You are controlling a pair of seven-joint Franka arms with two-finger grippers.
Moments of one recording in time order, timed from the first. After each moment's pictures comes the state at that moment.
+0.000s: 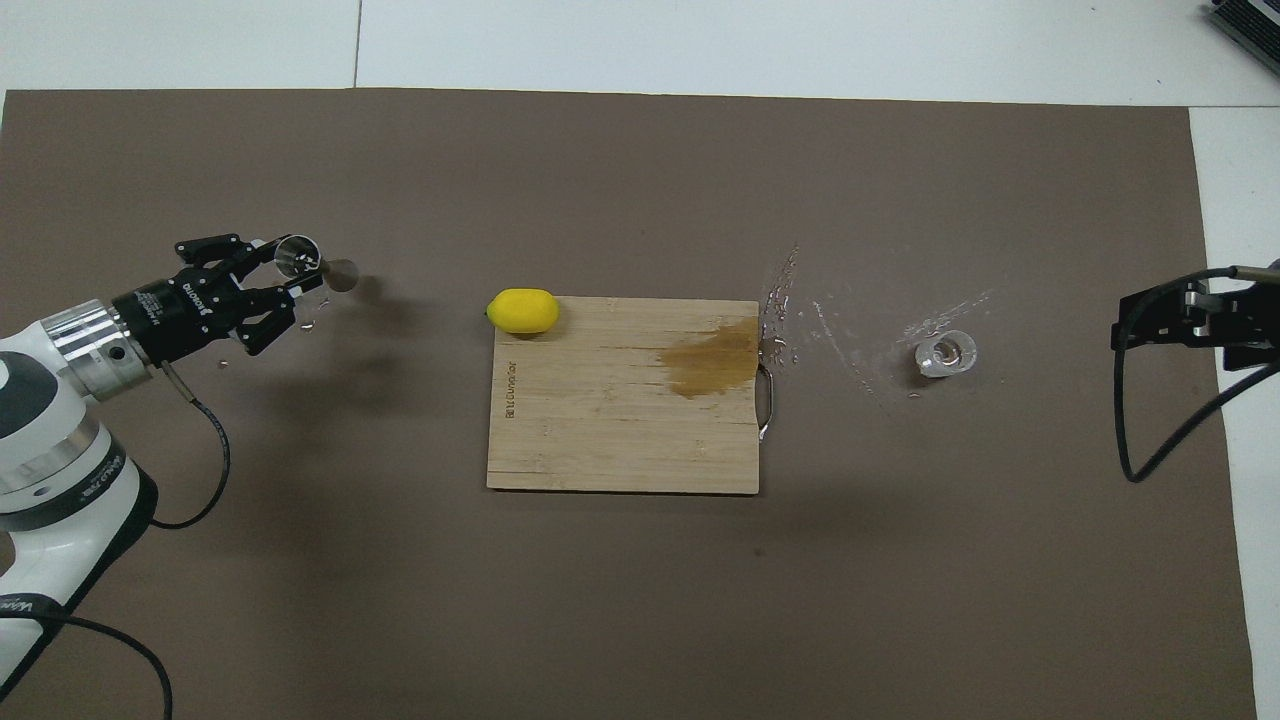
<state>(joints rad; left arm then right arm) 0.14 0.16 -0.06 -2.14 -1.55 2.20 -1.04 -0.05 -0.04 0.04 -1.61 -0.02 1.54 0.24</state>
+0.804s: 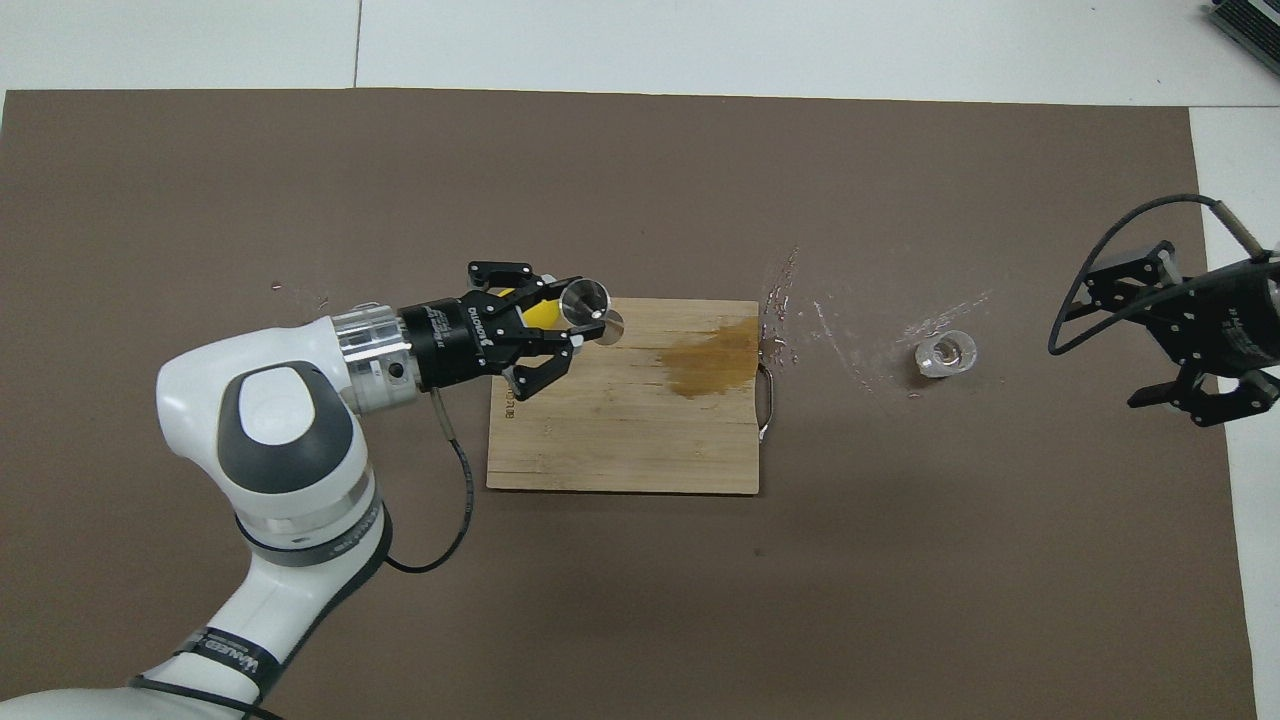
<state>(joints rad) -0.40 0.10 -0.07 -2.11 -1.70 2.37 -1.26 -0.12 0.00 0.03 -1.75 0.21 1.67 0.89</state>
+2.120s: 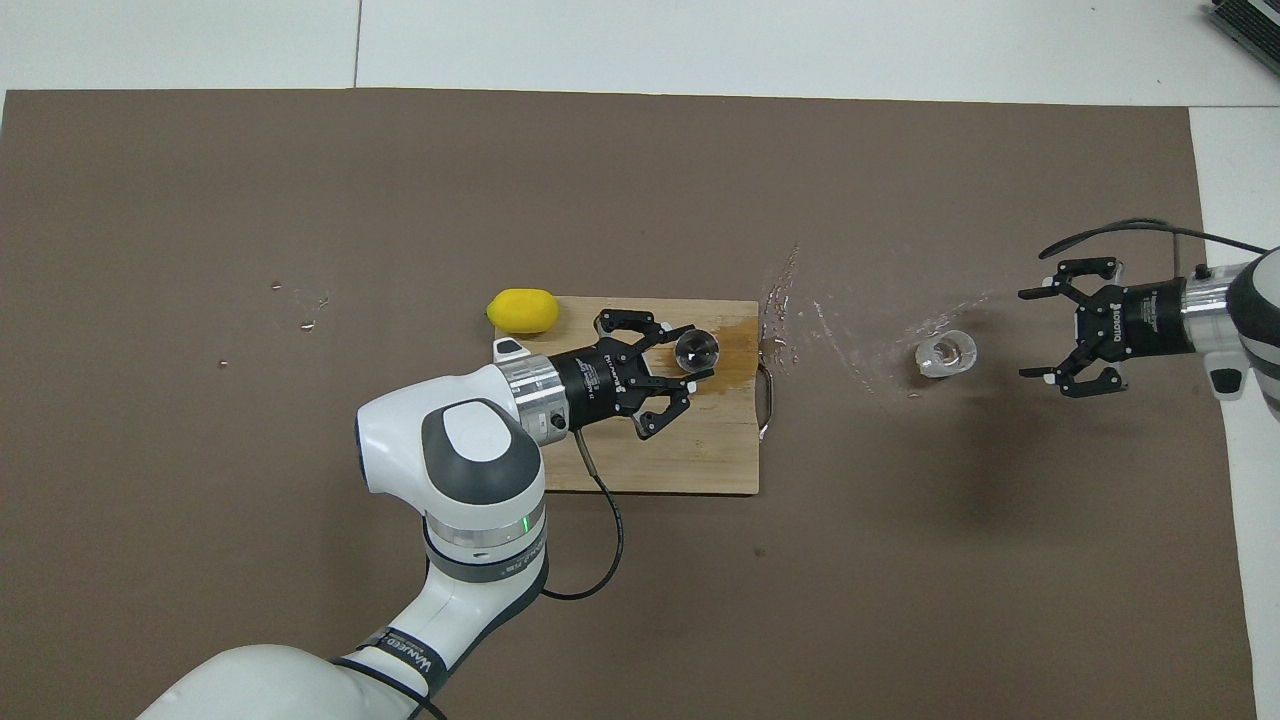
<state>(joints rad) -0.60 0.29 -0.06 -2.01 -1.91 2.54 -0.94 -0.34 0.35 0.02 -1.90 0.70 1.96 1.01</state>
